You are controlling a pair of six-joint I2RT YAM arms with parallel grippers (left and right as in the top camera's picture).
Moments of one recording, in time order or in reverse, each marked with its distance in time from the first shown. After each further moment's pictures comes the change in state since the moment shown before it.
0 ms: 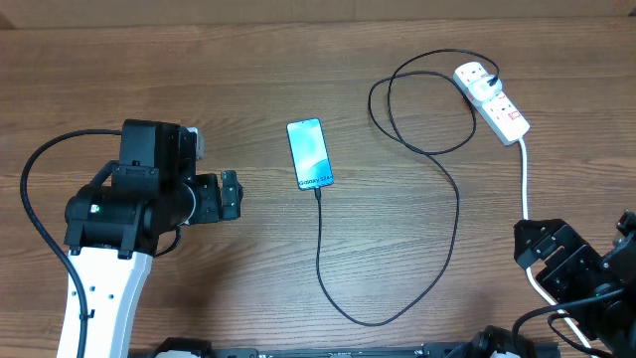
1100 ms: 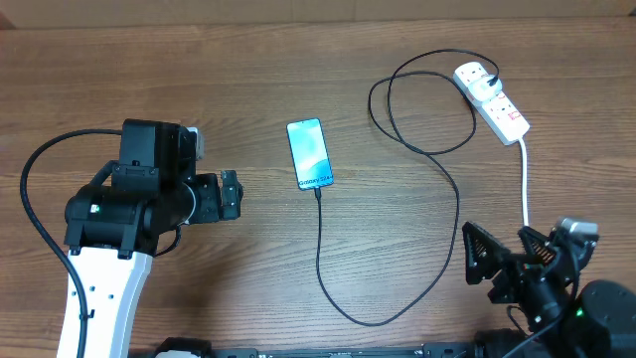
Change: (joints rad) left arm 0.000 0.000 0.001 0.002 0.000 0.000; right arm 0.361 -0.481 -0.642 0.687 0.027 -0.127
